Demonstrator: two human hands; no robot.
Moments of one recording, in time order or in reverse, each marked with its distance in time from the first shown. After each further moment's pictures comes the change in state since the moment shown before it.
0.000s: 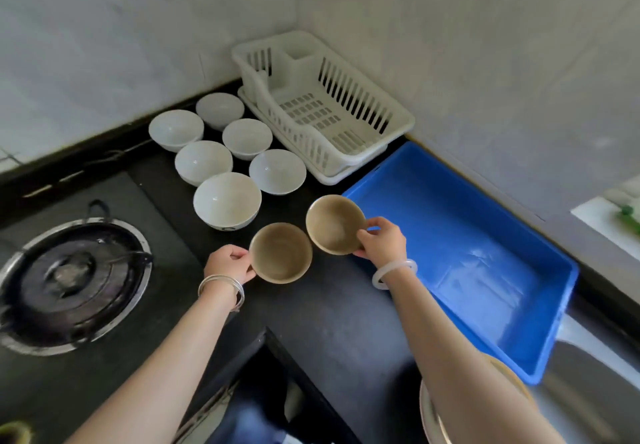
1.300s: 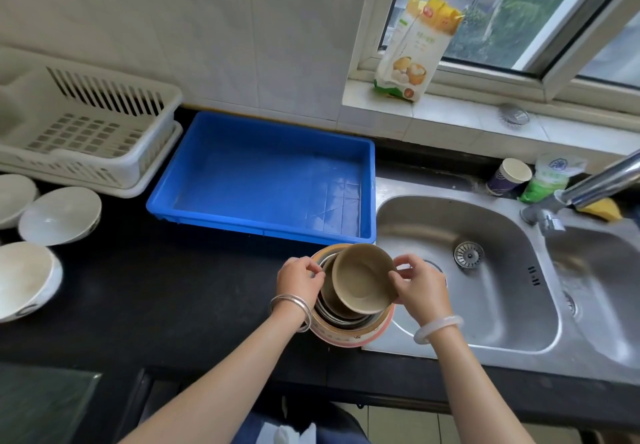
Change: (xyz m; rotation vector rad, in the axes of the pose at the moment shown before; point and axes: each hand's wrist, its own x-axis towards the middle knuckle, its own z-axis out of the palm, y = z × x) left_hand -0.219 -0.064 0.204 0.865 -0.732 0.675; right_hand -0.197 0.181 -0.217 -0.079 0.565 0.216
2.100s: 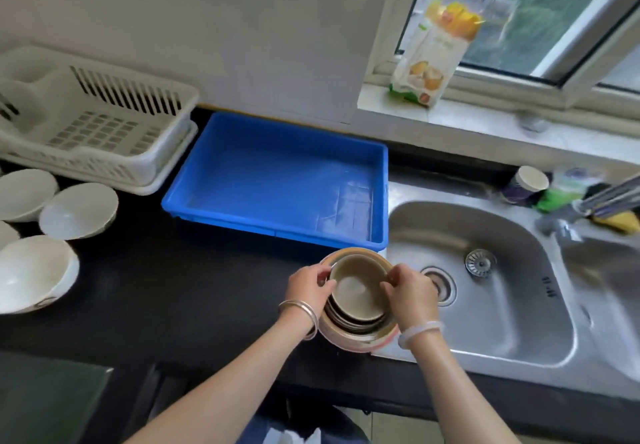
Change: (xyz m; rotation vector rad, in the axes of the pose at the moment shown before) left_hand -0.005 -0.007 -0.006 -0.047 -0.088 -0.007; right_hand 0.000 -0.008 0.031 -0.385 0.012 -0.070
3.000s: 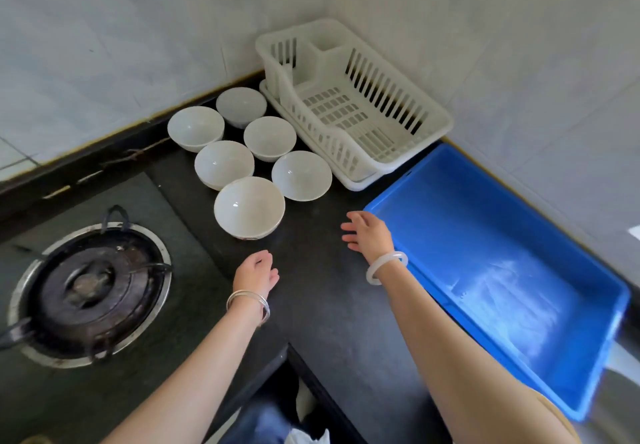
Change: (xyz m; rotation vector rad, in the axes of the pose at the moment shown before) left_hand -0.016 -0.223 -0.213 -1.167 0.809 -0.617; right_hand 0.019 -0.343 0.192 0.474 -0.762 -0.202
